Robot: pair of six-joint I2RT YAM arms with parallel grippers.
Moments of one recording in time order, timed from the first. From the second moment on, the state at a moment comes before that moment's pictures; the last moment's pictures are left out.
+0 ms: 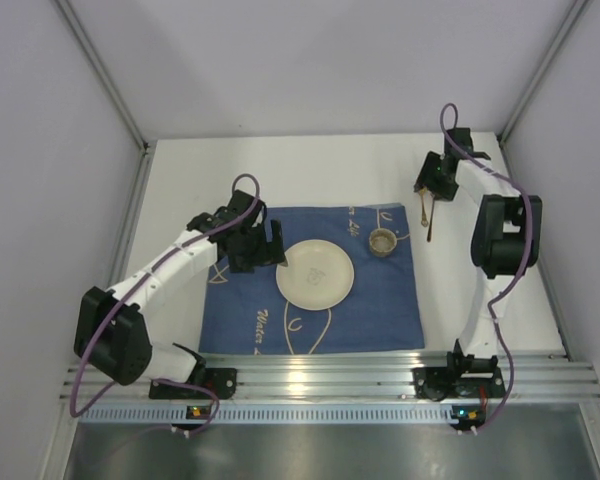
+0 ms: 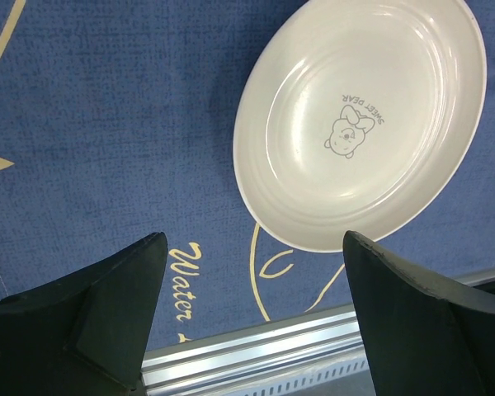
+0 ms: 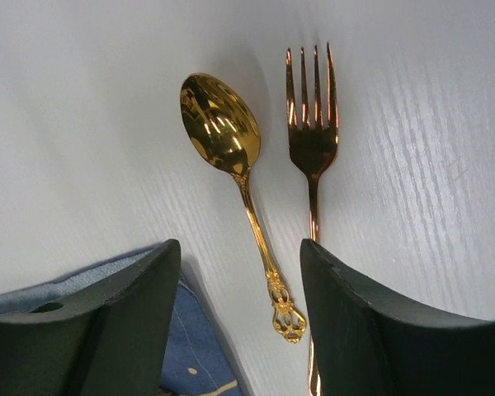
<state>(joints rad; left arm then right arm) -0.50 1.39 1.07 -0.76 0.06 -0.63 -0.01 2.10 1.65 -0.54 -0.05 0.38</state>
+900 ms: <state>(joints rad) -0.50 1.38 1.07 -0.76 0.06 -0.63 0.04 2.17 1.67 -0.57 0.04 0.39</state>
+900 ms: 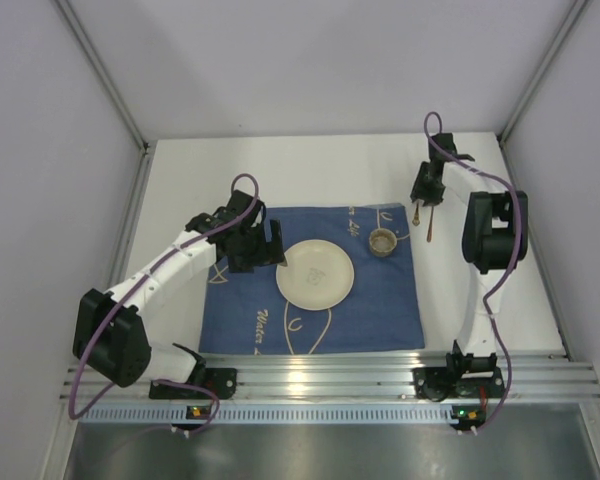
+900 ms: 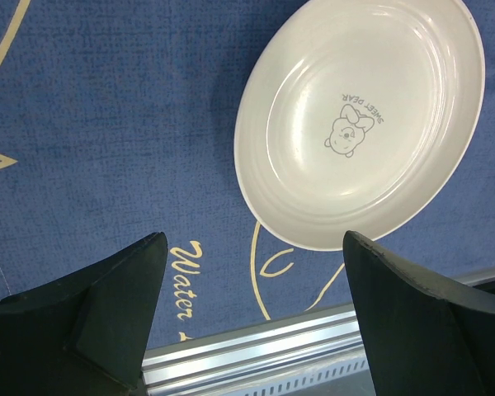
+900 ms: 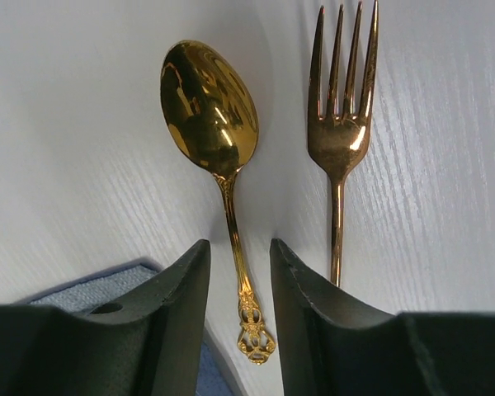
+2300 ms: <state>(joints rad) -0.49 1.20 1.13 -0.74 -0.27 -0.66 0.44 1.40 1.21 -0.80 -0.03 0.38</state>
